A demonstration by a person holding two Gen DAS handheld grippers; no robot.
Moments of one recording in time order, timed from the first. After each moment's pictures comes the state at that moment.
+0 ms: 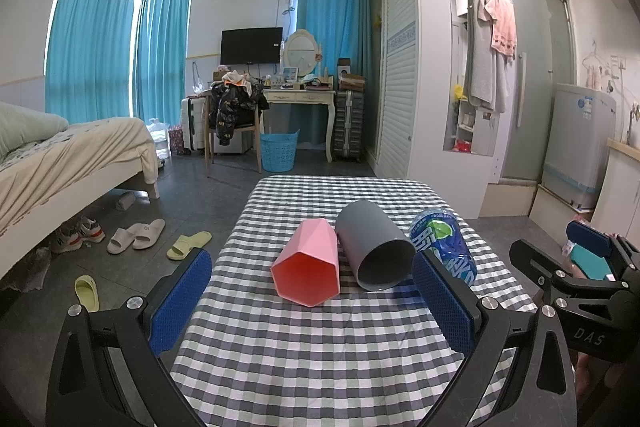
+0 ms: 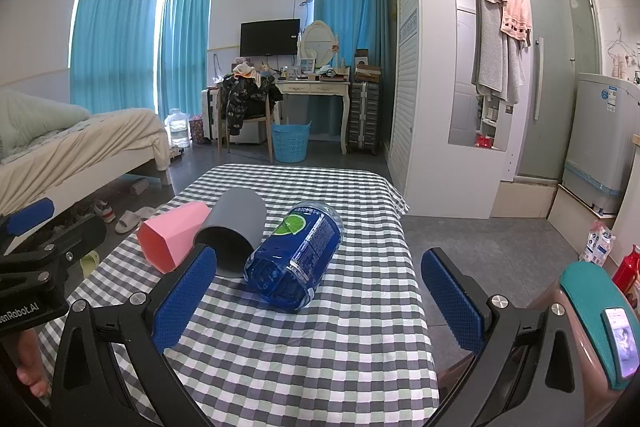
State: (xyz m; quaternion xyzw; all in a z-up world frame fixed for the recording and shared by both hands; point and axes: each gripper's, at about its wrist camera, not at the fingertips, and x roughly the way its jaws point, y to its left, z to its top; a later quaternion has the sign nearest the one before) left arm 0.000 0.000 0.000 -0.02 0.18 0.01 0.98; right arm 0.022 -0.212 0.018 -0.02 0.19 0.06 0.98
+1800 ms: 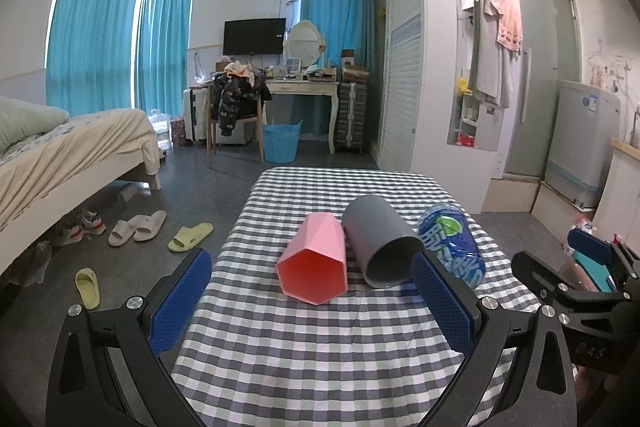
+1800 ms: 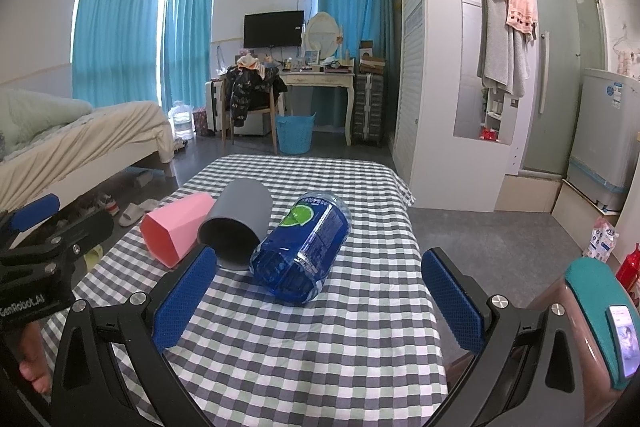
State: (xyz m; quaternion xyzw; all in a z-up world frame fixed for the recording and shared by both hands) left arm 0.014 0.010 -0.001 -0.03 0.20 0.01 0.98; right arm 0.033 -0.200 0.001 -0.02 0.21 0.07 0.97
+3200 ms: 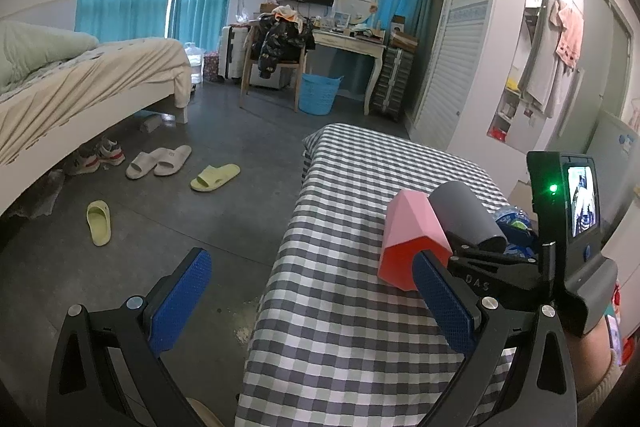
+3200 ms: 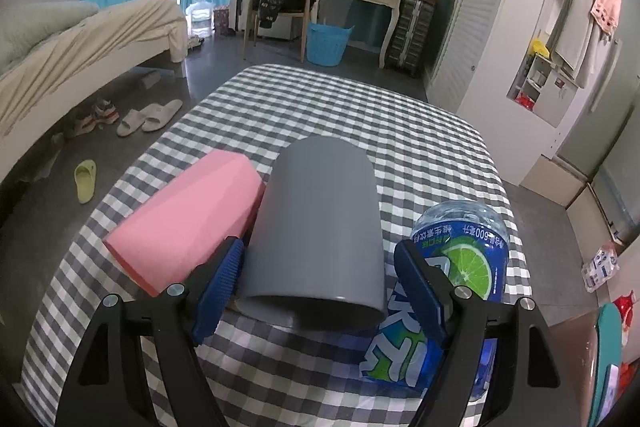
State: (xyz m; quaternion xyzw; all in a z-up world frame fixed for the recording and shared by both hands) left arm 0.034 0.104 -0.011 -0.12 0.29 0.06 0.95; right arm 0.171 -0.078 -0.043 -0.13 0.38 0.09 0.91
